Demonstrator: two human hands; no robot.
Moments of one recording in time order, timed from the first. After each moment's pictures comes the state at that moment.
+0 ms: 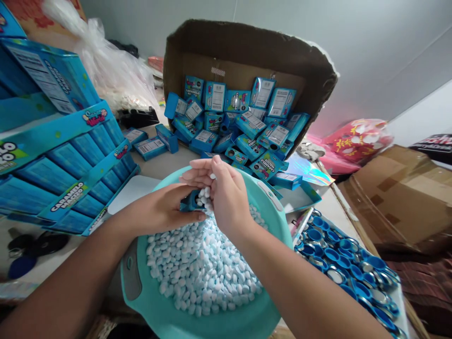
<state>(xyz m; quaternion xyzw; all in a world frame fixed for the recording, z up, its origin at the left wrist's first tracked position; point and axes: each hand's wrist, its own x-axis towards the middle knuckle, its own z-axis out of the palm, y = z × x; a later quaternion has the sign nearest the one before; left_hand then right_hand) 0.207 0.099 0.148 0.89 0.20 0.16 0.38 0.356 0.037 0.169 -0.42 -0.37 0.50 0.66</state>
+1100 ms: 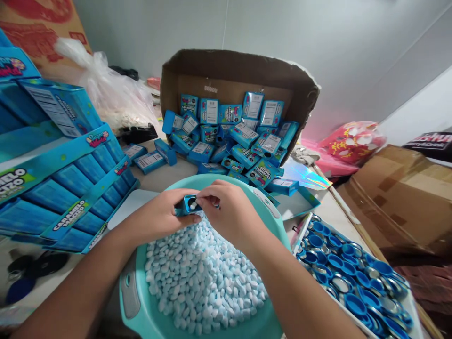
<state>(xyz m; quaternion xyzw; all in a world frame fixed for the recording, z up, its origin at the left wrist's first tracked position) 0.211 0.103 0.152 0.84 0.26 0.18 0.44 0.388 0.023 0.179 -0.63 -0.67 0.19 0.34</state>
